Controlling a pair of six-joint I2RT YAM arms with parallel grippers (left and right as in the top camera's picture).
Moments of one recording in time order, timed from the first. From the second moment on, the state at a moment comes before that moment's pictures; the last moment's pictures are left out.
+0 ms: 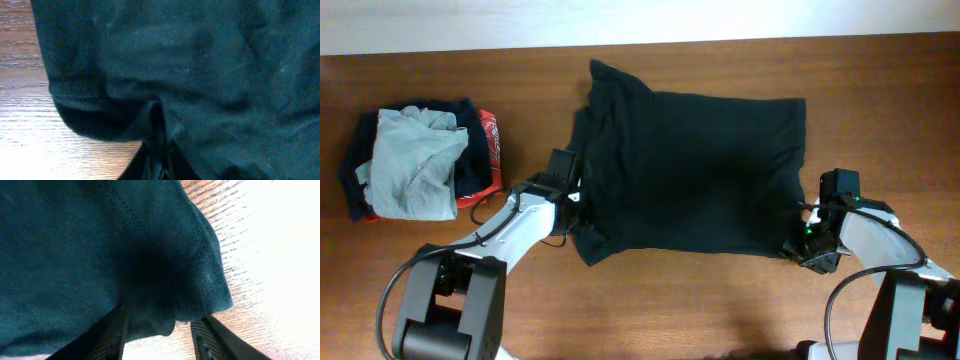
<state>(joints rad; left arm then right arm) -0.30 1.74 0.94 -0.53 0.03 -0.34 -0.23 1.55 0.75 -0.76 -0.10 0.30</state>
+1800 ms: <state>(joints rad) -0.30 1.53 1.01 -0.90 0.01 -0.34 -0.23 1.52 0.85 -1.06 -0.13 0.32</state>
